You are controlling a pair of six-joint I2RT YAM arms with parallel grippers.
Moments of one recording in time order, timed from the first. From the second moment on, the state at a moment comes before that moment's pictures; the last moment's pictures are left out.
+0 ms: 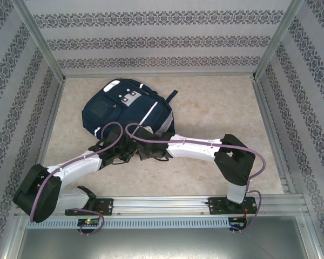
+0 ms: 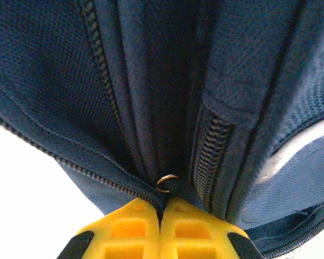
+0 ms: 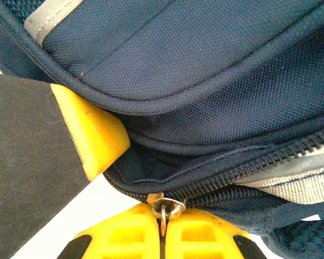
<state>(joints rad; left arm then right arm) -0.52 1.24 0.54 -0.14 0.12 -1.53 1.06 1.82 1.26 -0.50 0.13 0.70</state>
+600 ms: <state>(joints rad) -0.12 1.08 0.68 -0.63 0.09 -1.26 0.96 1.73 1.16 -0.41 0.09 0.69</state>
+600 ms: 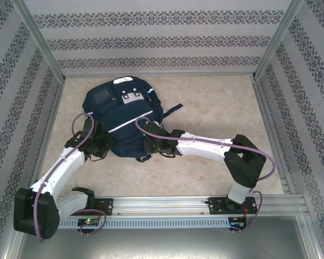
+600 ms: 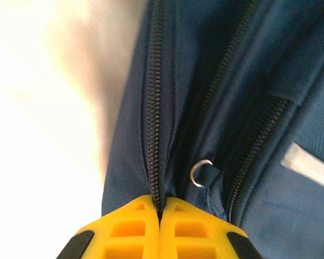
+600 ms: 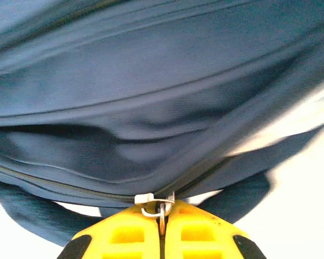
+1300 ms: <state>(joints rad) -0.01 1.08 0.82 -0.74 0.29 -1.04 0.96 1.76 1.22 -0.44 0.06 0.68</state>
